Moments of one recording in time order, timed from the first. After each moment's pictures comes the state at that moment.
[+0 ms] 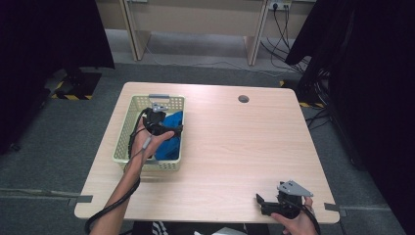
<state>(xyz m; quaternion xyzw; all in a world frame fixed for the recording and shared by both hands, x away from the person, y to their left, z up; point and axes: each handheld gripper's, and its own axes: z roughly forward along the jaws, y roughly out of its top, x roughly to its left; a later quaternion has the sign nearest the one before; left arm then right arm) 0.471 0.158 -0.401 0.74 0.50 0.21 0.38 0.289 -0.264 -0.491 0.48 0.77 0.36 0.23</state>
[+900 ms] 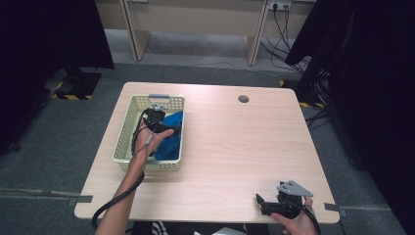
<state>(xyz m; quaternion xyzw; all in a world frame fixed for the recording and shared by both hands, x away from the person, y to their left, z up) 0.498 0.164 -0.432 0.74 0.53 0.20 0.36 0.289 -0.264 -0.491 0.48 0.77 0.36 0.22</state>
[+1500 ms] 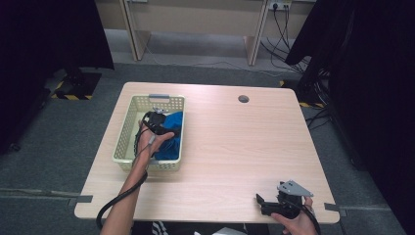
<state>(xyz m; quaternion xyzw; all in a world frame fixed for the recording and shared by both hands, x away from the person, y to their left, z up) 0.510 0.166 -0.459 0.75 0.54 0.21 0.32 0.289 -0.264 -0.491 0.48 0.77 0.36 0.22</state>
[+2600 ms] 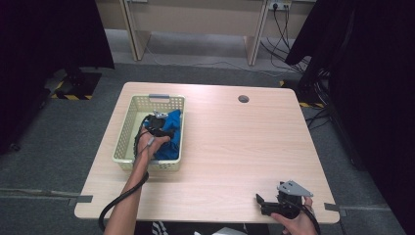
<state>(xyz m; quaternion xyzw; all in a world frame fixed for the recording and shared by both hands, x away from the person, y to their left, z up) 0.505 0.171 -0.471 0.76 0.51 0.21 0.34 0.289 -0.264 -0.491 0.47 0.77 0.36 0.23</state>
